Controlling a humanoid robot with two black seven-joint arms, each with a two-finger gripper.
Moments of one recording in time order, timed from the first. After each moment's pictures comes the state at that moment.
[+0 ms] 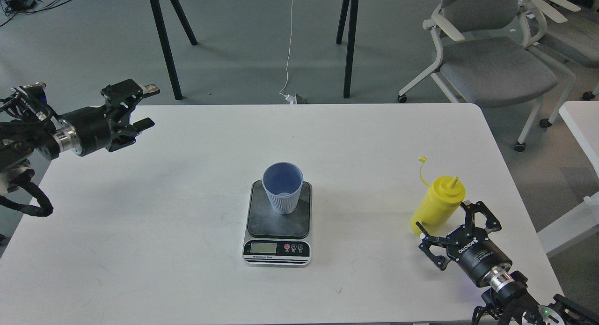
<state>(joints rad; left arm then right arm) -0.90 0.71 -0.15 -0.75 0.54 -0.49 -0.49 0.03 -0.47 0.78 1.13 0.20 0.49 0.24</state>
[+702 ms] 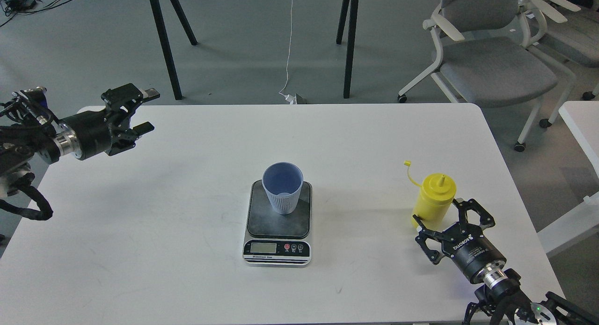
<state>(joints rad) -0.89 0.71 -0.15 -0.75 0.54 -0.49 -0.49 0.04 -0.43 0.79 1.10 0.20 0.49 0.25</state>
